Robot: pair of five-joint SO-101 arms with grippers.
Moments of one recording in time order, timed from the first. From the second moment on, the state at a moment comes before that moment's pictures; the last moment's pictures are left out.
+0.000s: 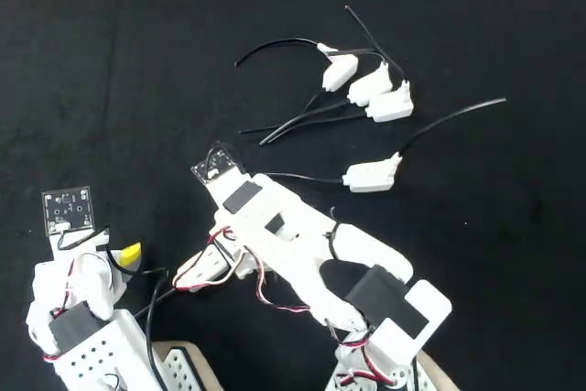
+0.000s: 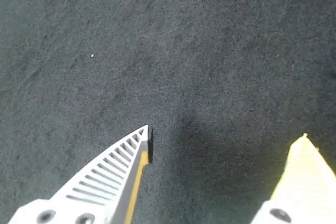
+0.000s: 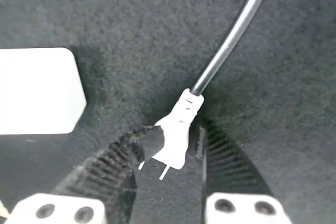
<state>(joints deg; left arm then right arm) -41.6 -103.9 96.0 67.3 -26.3 -46.9 7.3 34.9 64.7 -14.2</state>
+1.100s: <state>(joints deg) -41.6 -103.9 96.0 67.3 -26.3 -51.8 16.1 25.8 70.9 -19.0</state>
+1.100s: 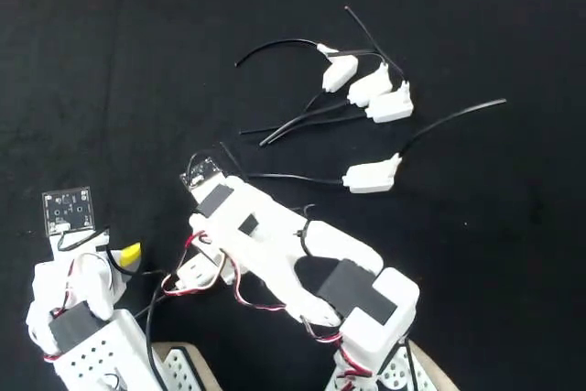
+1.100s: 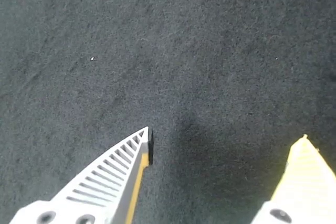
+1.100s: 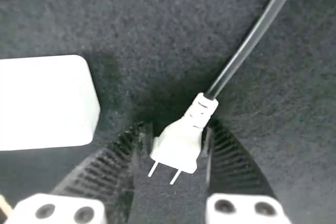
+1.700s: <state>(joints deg) -41.6 -103.9 96.0 67.3 -26.3 -45.7 -8.0 40.3 64.1 -2.7</state>
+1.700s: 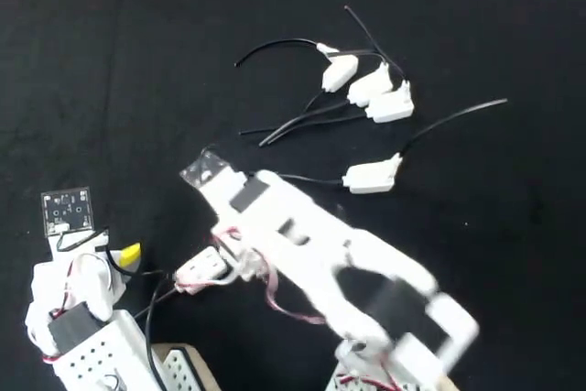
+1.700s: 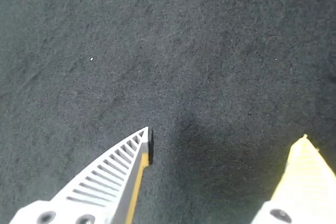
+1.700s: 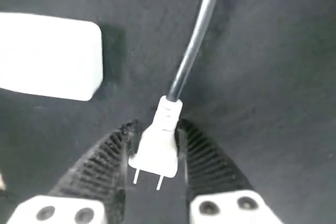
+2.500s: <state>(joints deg) -41.6 -103.9 96.0 67.3 -26.3 -38.5 -45.1 71.0 38.9 -3.9</state>
